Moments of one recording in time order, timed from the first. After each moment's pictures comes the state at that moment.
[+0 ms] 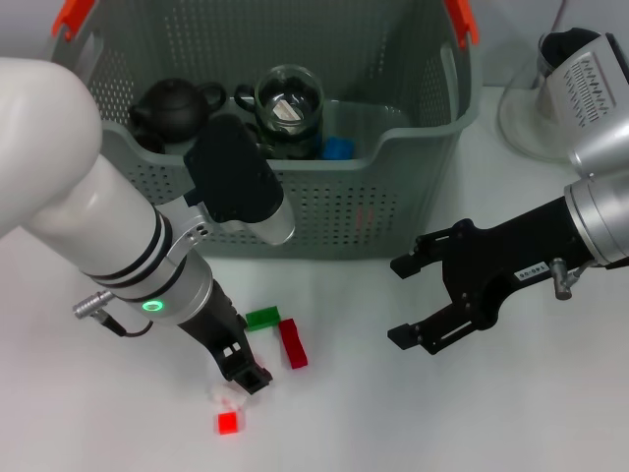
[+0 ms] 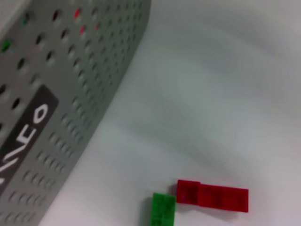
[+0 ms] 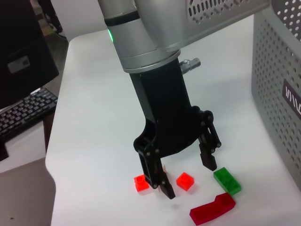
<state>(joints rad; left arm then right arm) -0.51 -2.18 1.59 1.32 2.68 1.47 -2.40 0.71 2.09 -1.08 -0.96 -2.23 -1.66 1.72</state>
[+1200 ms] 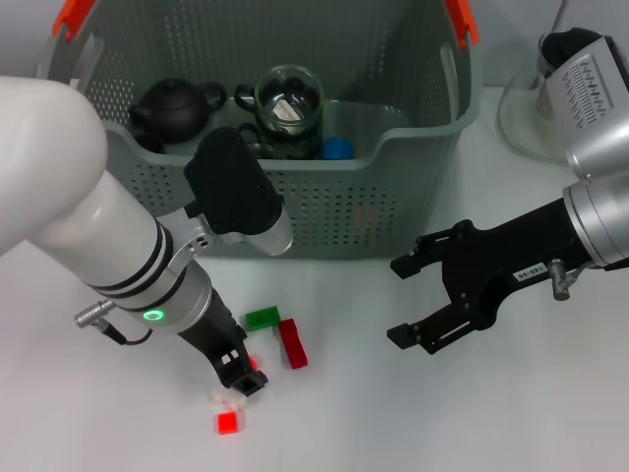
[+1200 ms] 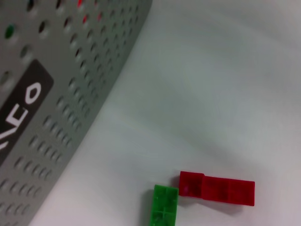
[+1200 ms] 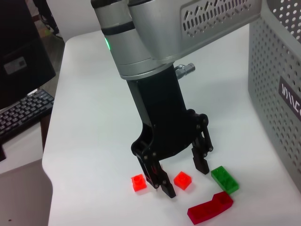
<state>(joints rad) -0.50 -2.18 1.61 1.29 2.69 1.44 -2.39 0.71 2.09 -1.08 -0.95 -2.23 -1.65 1.72</state>
